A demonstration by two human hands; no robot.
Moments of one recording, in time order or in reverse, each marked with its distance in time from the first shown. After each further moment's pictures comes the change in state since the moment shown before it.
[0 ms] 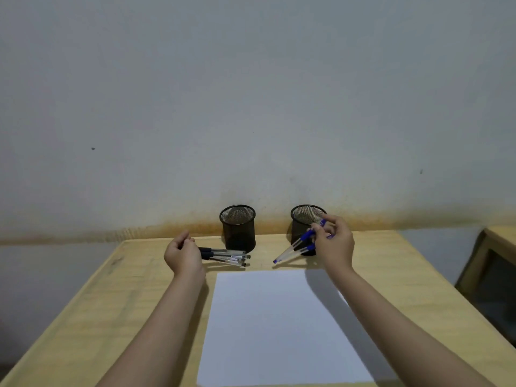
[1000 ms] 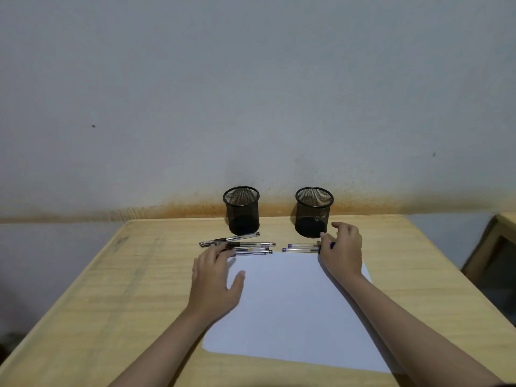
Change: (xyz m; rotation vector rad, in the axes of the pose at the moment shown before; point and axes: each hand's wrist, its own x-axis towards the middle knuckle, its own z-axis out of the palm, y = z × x) left_hand -0.046 -0.054 -0.076 1.125 -0.698 0.856; right_hand -0.005 0.067 -0.020 -0.681 -0.071 -0.240
